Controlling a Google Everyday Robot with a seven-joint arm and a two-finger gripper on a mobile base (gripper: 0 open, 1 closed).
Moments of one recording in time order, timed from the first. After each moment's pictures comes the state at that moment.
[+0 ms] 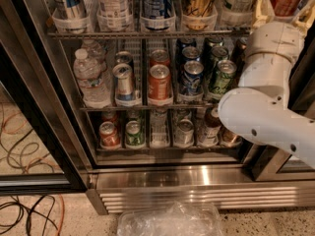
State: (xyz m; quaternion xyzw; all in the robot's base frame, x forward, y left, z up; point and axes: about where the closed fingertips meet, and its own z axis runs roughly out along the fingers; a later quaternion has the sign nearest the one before) arm 0.589 -0.271 1.083 0.11 0.46 -0.19 0.86
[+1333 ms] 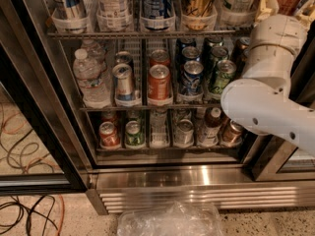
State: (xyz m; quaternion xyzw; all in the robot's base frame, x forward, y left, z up) arm 0.604 -0.287 1.090 0.12 0.45 -0.19 0.86
